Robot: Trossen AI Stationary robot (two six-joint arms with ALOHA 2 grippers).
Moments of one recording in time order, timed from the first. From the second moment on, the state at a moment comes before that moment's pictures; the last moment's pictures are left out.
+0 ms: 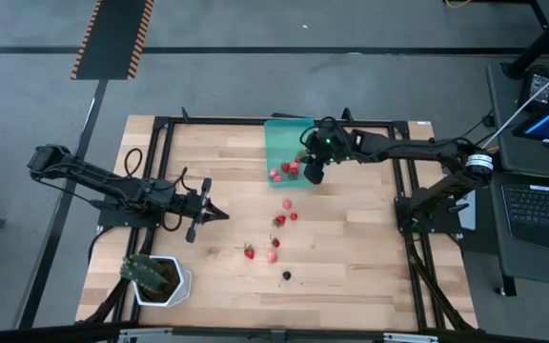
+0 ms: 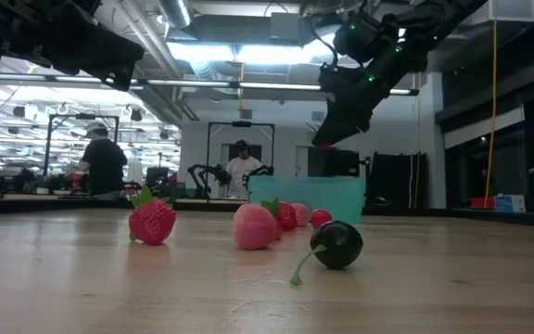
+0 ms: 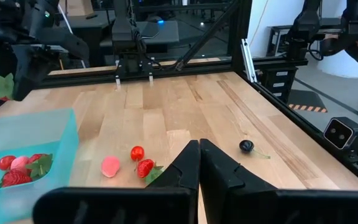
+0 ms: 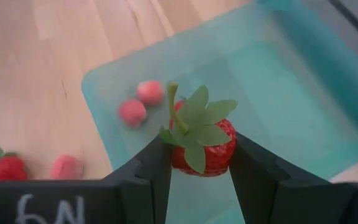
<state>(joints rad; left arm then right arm) -0.22 0.75 0.22 0.37 -0.06 0.01 -0.38 1.50 0.97 -0.24 -0.01 0.02</state>
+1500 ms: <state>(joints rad) -0.22 0.75 0.22 0.37 -0.06 0.01 -0.41 1.92 1.29 -0.64 -0.06 -0.09</state>
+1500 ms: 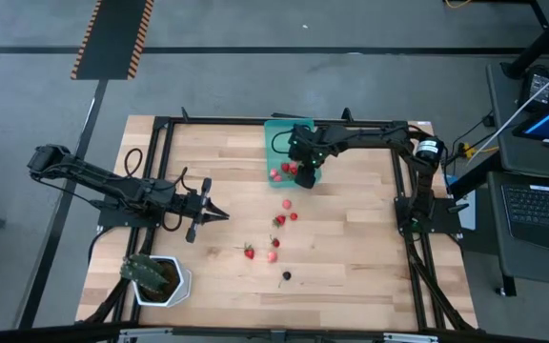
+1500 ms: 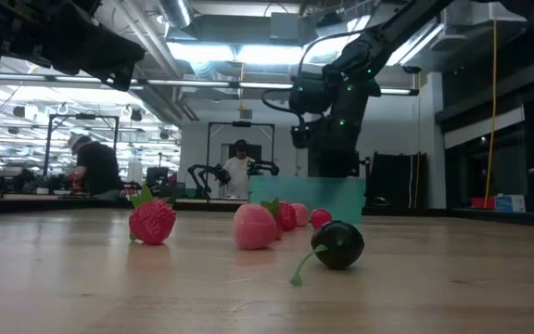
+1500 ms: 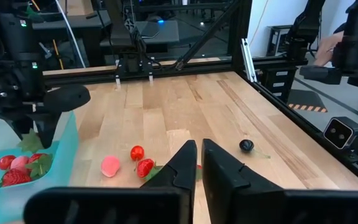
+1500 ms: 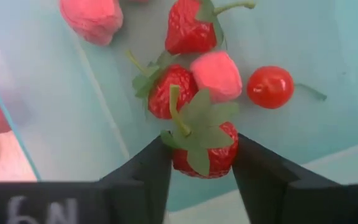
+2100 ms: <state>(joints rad) -0.22 0.75 0.22 0.37 -0.07 0.01 -0.41 1.92 1.29 -0.63 -0.06 -0.01</state>
